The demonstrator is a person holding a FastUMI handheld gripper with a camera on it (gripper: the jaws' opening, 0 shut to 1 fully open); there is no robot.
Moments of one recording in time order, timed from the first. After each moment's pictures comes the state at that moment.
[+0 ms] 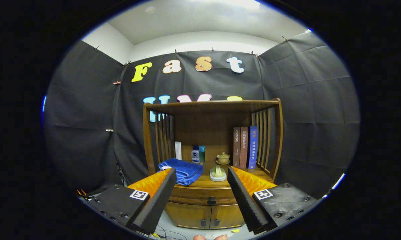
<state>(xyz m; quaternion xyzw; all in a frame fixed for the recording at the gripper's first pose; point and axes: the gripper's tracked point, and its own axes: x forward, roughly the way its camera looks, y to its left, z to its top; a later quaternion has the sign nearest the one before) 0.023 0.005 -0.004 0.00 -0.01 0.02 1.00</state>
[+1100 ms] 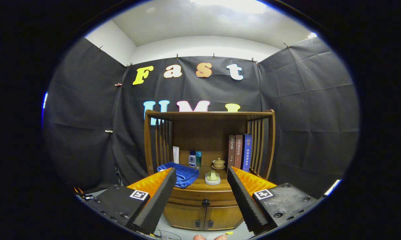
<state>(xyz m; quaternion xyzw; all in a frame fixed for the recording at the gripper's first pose) 0.004 0.001 0.013 -0.02 -0.03 0.02 1.00</state>
